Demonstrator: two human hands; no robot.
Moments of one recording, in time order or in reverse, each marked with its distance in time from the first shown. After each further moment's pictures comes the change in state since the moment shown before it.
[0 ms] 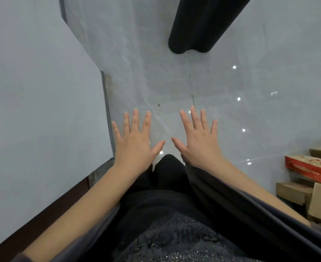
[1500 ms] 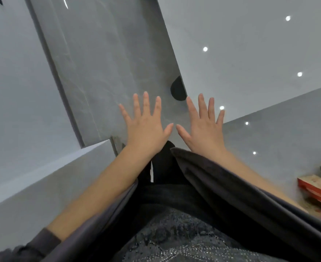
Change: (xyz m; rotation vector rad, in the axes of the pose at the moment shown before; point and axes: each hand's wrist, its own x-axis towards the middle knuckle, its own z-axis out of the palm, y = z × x) left_hand 0.501 -0.047 -0.284 0.124 -0.079 0.131; right_hand 0.475 -0.041 -0.248 0.064 0.000 0.215
